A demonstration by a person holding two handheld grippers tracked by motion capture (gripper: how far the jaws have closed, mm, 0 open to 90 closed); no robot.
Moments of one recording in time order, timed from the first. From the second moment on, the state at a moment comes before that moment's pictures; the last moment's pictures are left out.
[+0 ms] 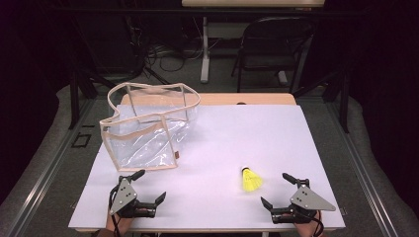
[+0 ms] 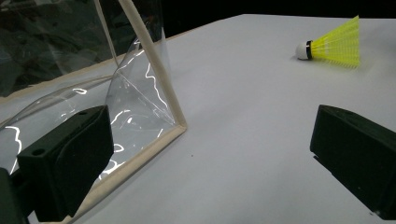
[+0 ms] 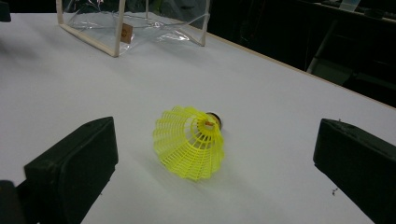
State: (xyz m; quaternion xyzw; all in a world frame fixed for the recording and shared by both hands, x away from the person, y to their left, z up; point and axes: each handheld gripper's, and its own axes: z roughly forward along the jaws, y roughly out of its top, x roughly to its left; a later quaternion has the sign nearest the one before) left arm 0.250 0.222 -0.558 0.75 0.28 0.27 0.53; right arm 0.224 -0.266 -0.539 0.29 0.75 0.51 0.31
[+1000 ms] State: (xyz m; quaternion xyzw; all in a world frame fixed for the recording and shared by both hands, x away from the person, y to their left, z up) left arm 0.250 0.218 -0.556 0.76 0.28 0.26 0.52; right arm 0.227 -0.261 -0.540 0.30 0.75 0.50 0.30
